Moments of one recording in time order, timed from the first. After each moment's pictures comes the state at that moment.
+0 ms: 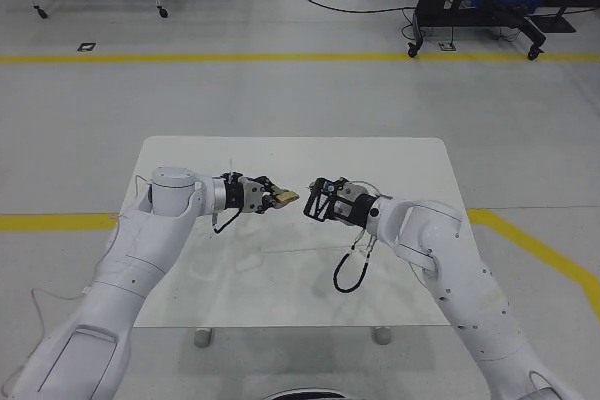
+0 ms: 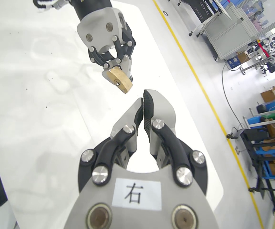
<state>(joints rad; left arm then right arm) 0.81 -1.21 -0.99 -1.09 -0.61 0.70 -0.88 -1.24 -1.22 1.14 -1.88 -1.53 -0.64 0.56</state>
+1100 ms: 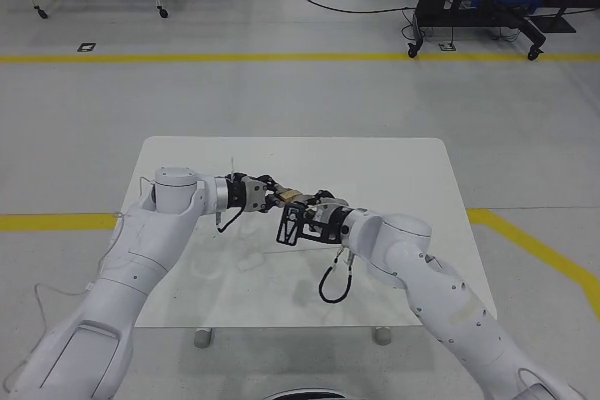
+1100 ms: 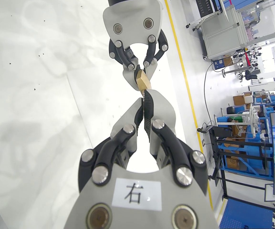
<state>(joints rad) 0.79 -1.22 -0.96 -1.05 -0.67 0.67 -0.90 -1.20 -1.24 0.98 -1.90 -1.71 -0.60 0.64</state>
